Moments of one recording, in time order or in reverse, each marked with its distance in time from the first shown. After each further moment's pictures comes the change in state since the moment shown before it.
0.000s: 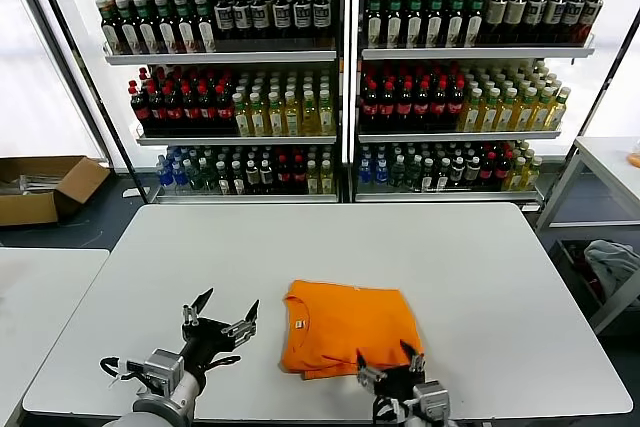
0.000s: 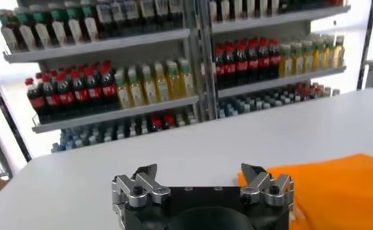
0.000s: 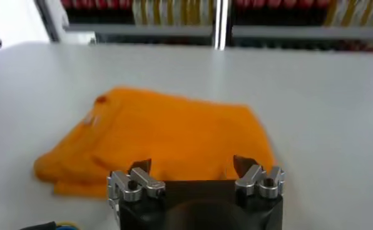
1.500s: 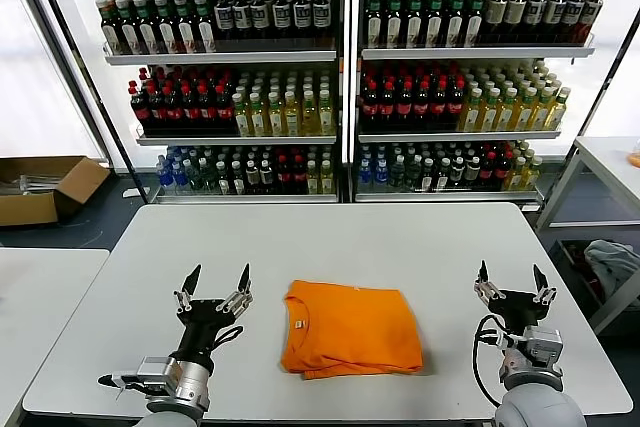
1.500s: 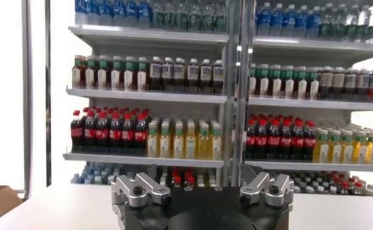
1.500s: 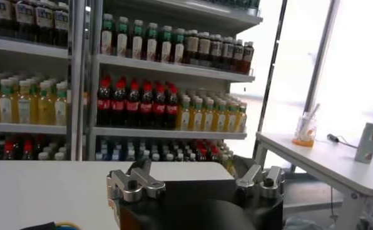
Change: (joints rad) left arm -0.010 -0.211 -0.007 0.060 0.009 -0.276 -0.056; right arm 0.068 0.048 0.422 -0.088 -0.115 0.187 0.001
